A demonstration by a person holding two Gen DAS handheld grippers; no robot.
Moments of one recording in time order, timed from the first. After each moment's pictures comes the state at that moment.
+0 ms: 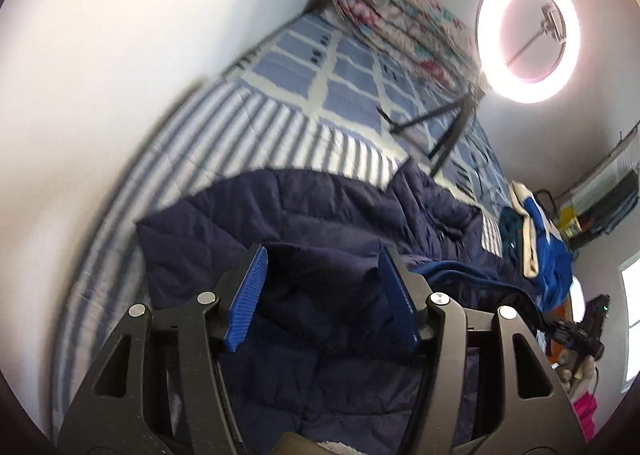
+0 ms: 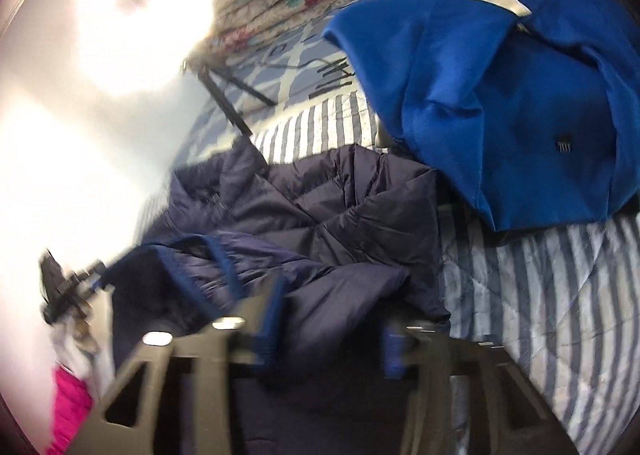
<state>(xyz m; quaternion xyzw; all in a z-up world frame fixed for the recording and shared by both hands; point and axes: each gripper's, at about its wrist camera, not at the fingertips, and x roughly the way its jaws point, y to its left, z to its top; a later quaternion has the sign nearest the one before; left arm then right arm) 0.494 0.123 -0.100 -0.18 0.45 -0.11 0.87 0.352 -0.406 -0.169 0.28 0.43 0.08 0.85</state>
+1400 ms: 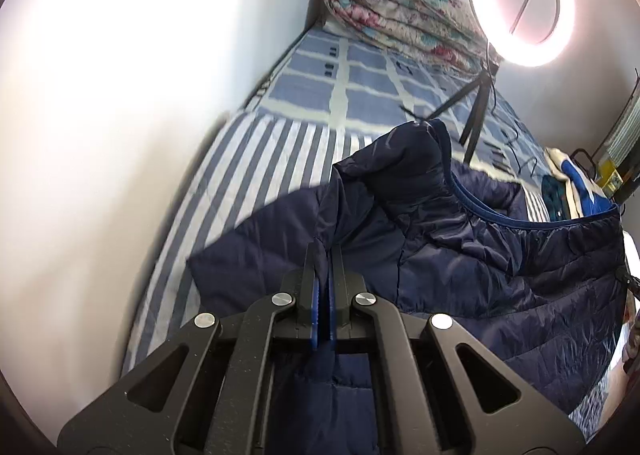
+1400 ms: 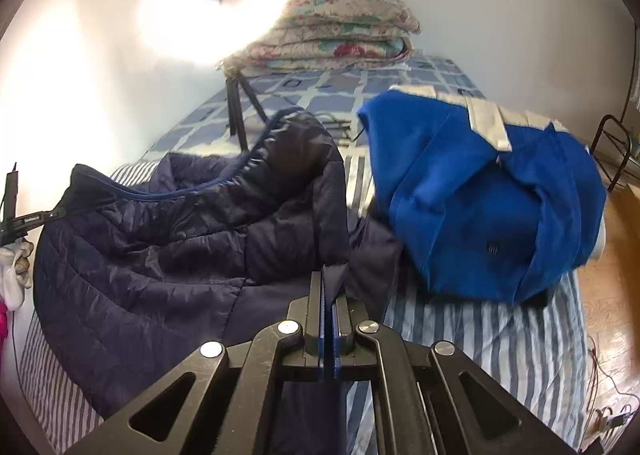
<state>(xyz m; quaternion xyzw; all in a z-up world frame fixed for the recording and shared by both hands) 0.497 0.115 -0.098 -0.06 0.44 -0.08 0.89 0.325 -0.372 -0.111 0.06 0.38 0.02 0.92</state>
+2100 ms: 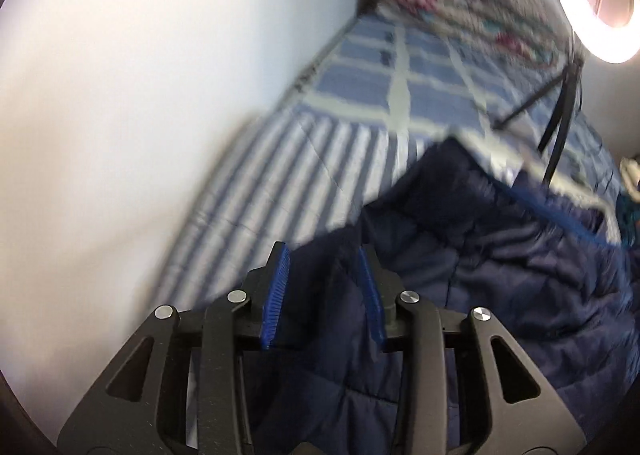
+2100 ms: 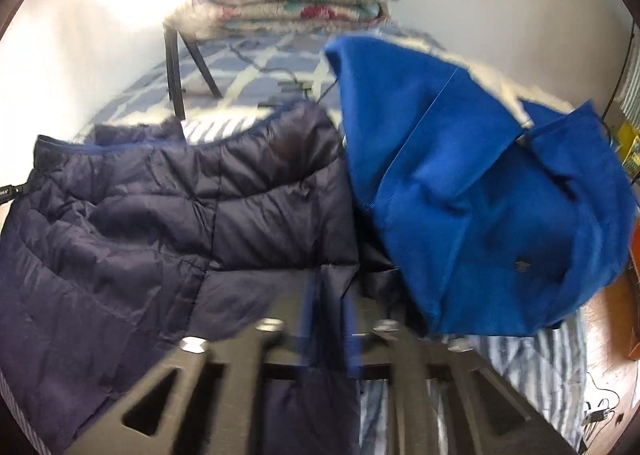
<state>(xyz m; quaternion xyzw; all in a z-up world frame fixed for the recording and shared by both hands) 0.558 0.102 -0.134 -0.03 0.44 0.03 0.89 0.378 -0.372 -0.156 0.03 0.43 -0.04 0.90</state>
